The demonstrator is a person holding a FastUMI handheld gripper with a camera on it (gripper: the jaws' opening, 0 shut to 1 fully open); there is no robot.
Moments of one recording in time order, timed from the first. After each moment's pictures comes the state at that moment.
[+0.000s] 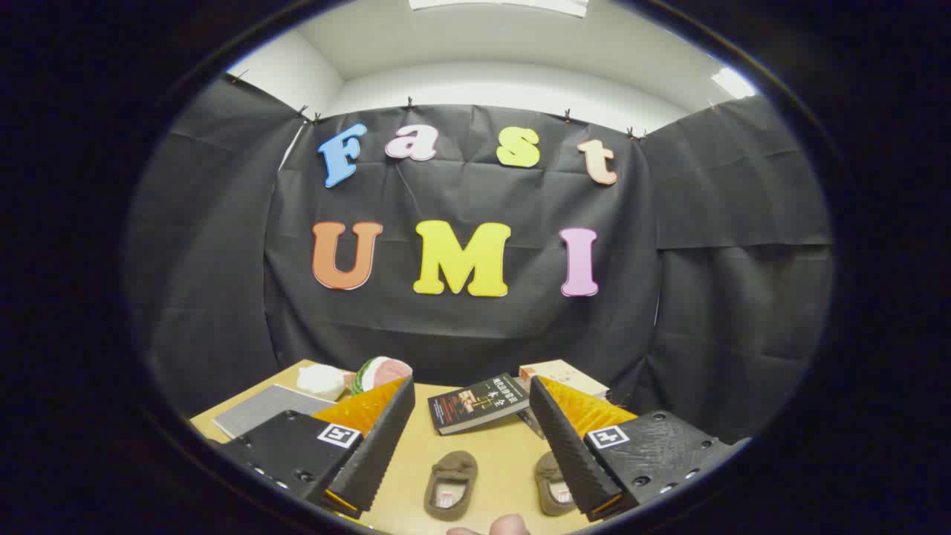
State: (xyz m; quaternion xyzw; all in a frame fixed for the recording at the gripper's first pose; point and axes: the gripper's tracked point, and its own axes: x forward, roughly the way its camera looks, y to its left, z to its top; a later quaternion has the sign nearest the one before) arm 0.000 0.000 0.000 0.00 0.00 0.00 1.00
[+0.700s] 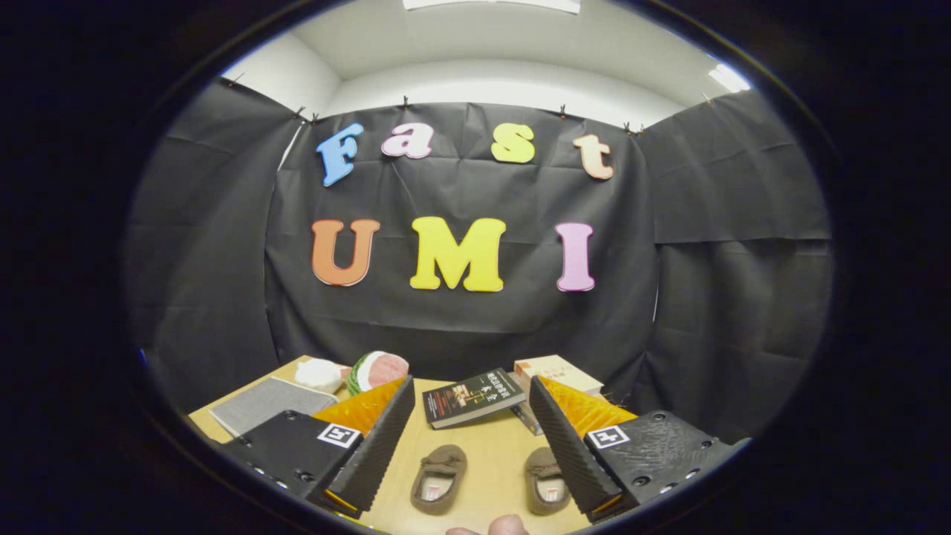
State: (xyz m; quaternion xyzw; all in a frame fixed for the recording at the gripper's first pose) arm -0.004 -0.034 -0.013 0.01 0.01 0.00 1.00
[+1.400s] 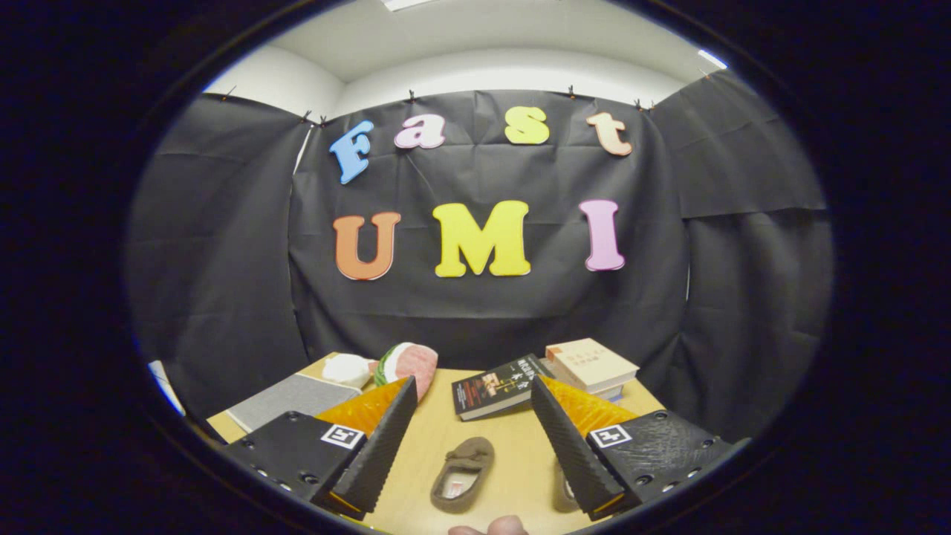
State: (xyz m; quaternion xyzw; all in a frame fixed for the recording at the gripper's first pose) arm 0.018 0.001 -0.052 0.04 0.04 0.08 1.00
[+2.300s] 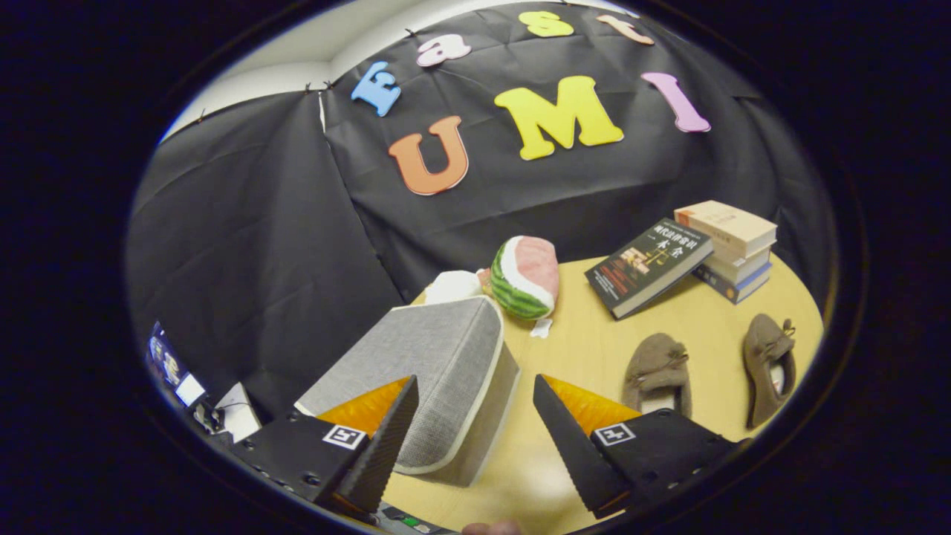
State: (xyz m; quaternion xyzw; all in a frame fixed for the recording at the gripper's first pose) arm 0.041 0.200 -0.201 0.14 0.22 0.23 0.94
